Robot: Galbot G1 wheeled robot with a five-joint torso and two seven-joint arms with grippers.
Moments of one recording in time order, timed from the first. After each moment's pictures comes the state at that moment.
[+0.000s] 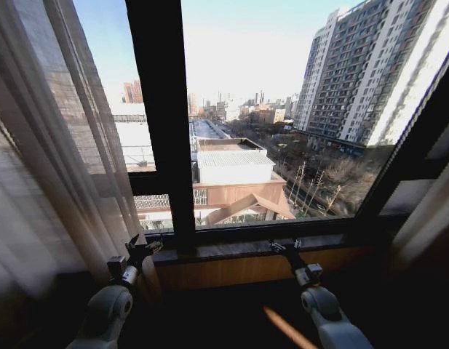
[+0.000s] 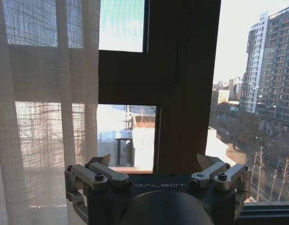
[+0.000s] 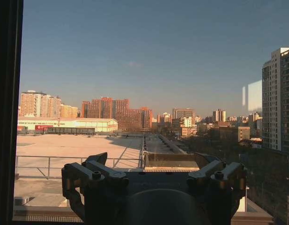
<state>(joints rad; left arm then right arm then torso) 1.27 -1.24 -0.61 -1.98 -0.39 0.32 -0.07 -1.19 1.16 0.50 1.61 0.38 0.19 -0.08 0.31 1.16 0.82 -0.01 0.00</state>
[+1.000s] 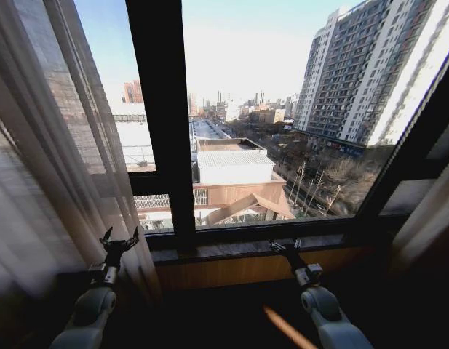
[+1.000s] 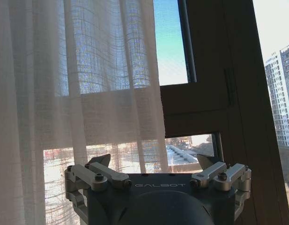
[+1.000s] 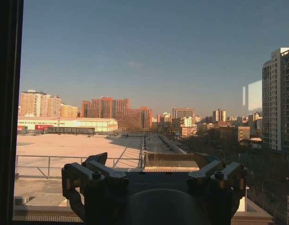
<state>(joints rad) 1.23 -1.15 -0.67 -1.69 -0.31 -0.16 -0.04 -1.19 1.16 0.50 1.61 0.38 0.19 -0.08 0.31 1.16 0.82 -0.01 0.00</state>
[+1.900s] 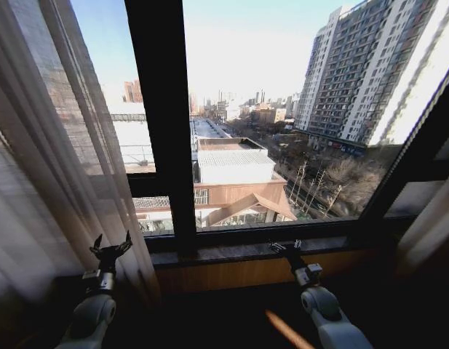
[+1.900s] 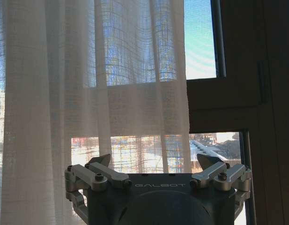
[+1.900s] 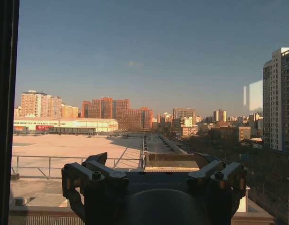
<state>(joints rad) 1.28 -1.18 -0.68 -1.76 -0.32 -0.11 -0.18 -1.19 1.16 0.50 1.61 0.38 0.19 -0.08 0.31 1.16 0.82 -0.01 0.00</state>
